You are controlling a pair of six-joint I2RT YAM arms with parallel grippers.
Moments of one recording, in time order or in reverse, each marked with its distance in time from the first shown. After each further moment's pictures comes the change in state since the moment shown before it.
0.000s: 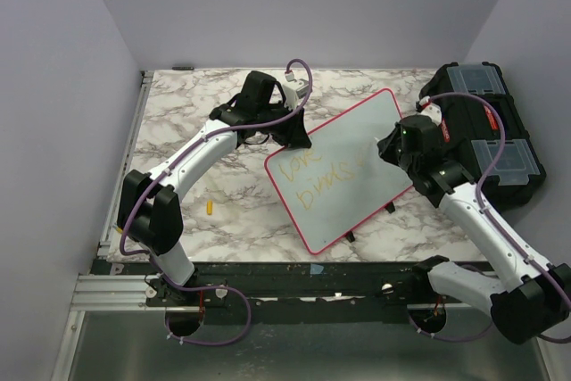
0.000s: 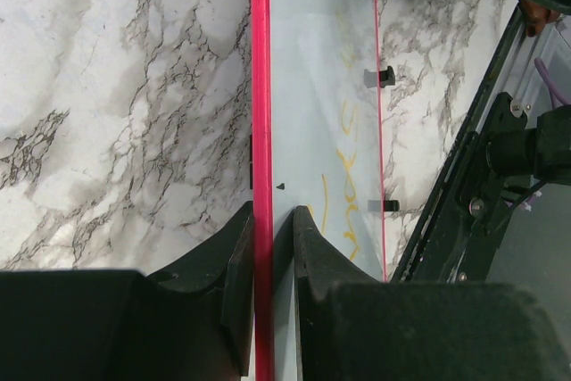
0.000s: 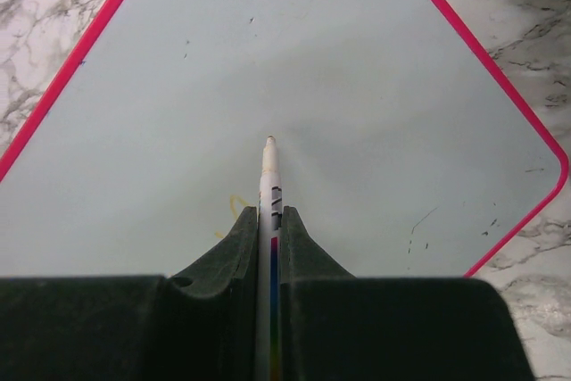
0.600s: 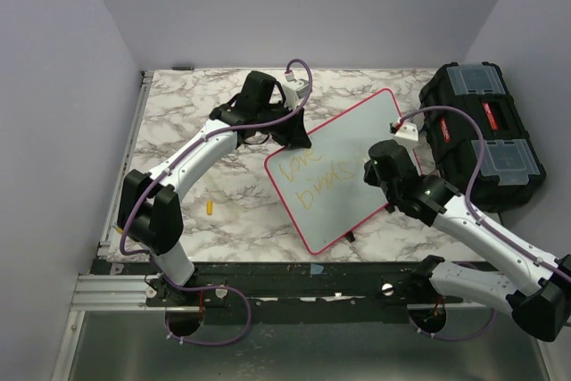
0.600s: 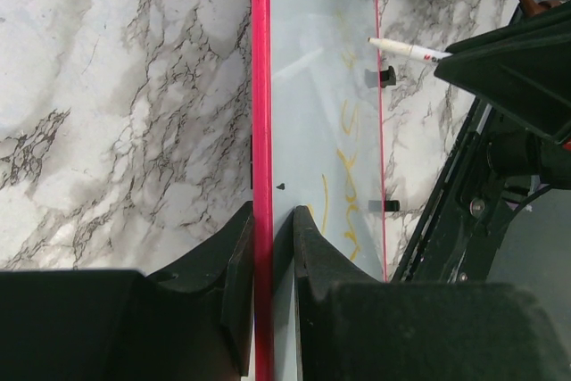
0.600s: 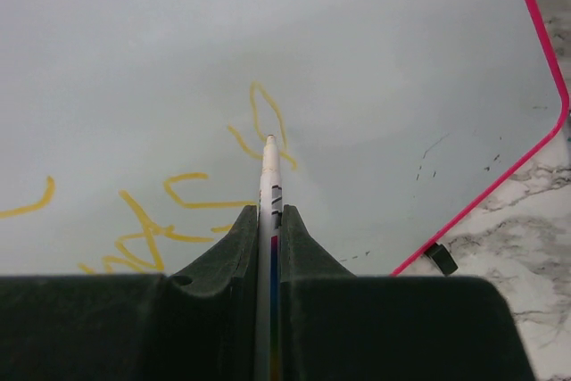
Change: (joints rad) left arm 0.001 0.002 0.000 0.000 -0.001 0.000; right arm 0.306 -0.047 -0.068 -0.121 0.251 0.079
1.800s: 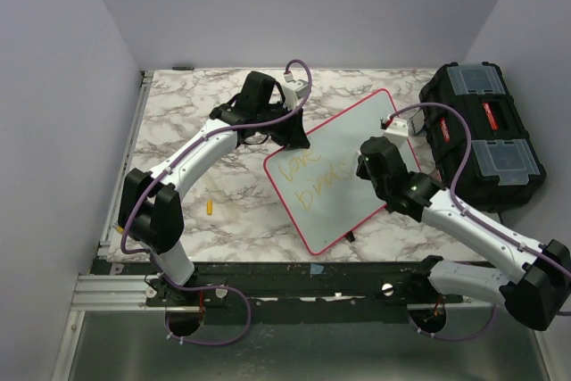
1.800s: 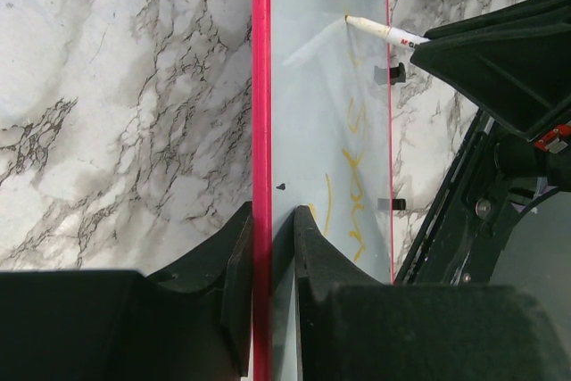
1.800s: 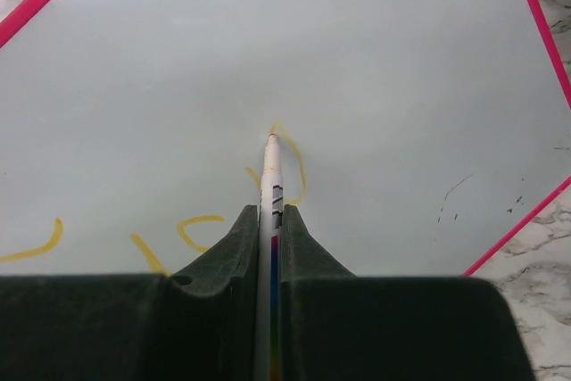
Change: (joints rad) left arm 0.004 0.006 0.000 -0.011 -0.003 -0.001; right arm 0.000 0.100 -0.001 0.186 0.027 -0.076
